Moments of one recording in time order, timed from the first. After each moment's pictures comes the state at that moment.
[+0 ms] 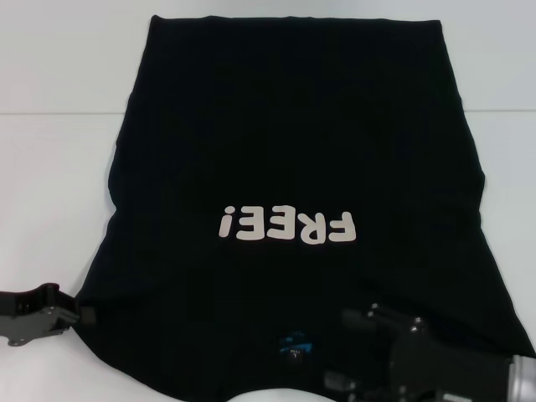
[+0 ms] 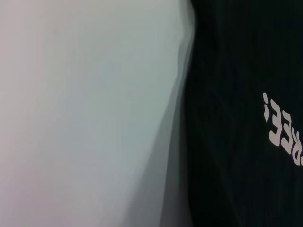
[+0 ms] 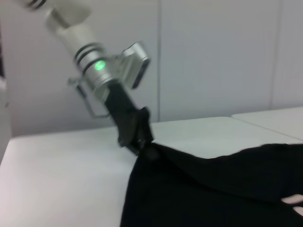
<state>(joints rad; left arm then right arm) -0.52 -1.93 0.46 0.59 2.49 1.54 -2.49 0.44 2.09 -0.85 -0.18 -1.77 -1.48 0.63</state>
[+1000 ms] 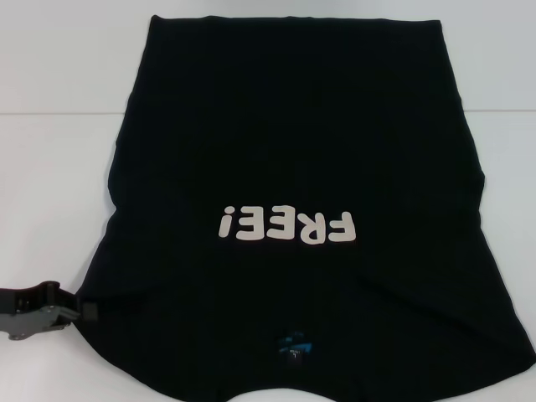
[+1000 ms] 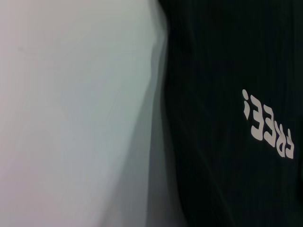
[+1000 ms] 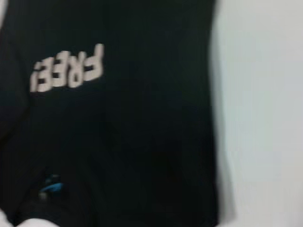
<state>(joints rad) -0.52 -1.92 0.45 0.59 2.48 1.56 -2.42 0.46 1.88 -0.47 -0.86 -2.58 -1.82 2.41</state>
